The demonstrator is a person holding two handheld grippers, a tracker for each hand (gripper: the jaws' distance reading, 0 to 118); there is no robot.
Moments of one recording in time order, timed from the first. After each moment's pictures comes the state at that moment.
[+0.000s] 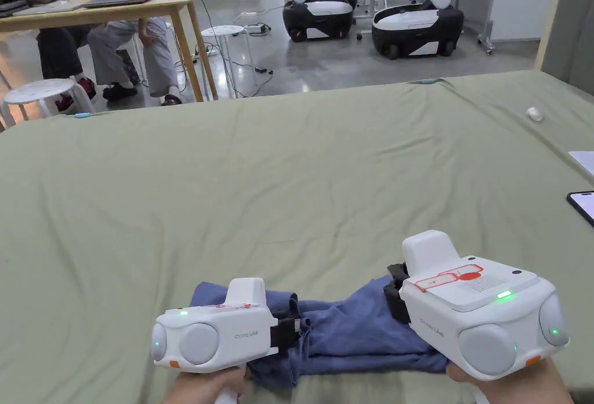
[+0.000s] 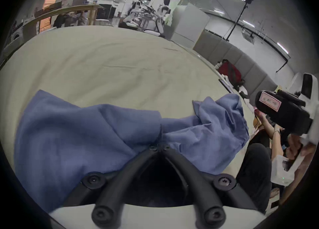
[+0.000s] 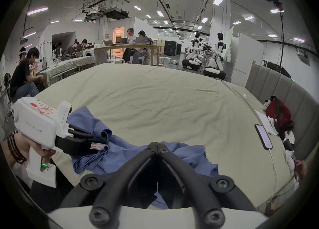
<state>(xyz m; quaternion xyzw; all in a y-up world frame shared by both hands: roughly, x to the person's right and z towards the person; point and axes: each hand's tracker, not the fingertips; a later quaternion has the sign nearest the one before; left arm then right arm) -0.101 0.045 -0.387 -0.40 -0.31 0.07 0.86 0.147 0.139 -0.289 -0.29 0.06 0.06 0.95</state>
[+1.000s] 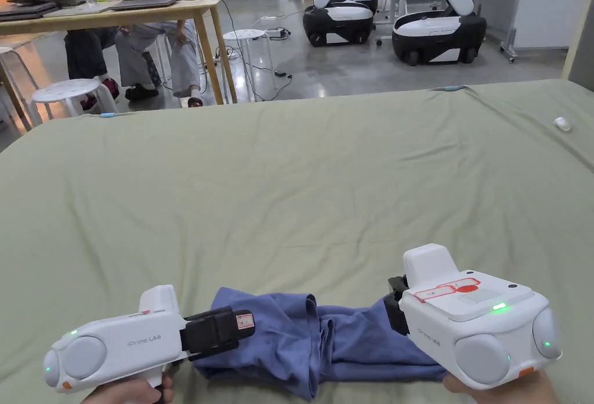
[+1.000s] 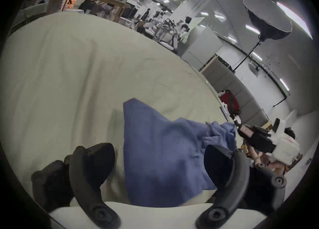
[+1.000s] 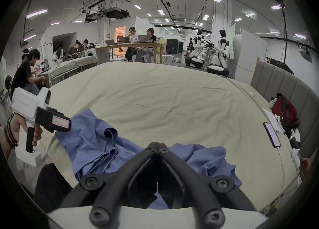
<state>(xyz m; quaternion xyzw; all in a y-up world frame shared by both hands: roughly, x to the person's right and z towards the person) -0.237 0.053 -0.388 -0.39 -0.27 0.20 0.86 0.118 0.127 -0.305 -0.30 0.07 0.05 0.95</state>
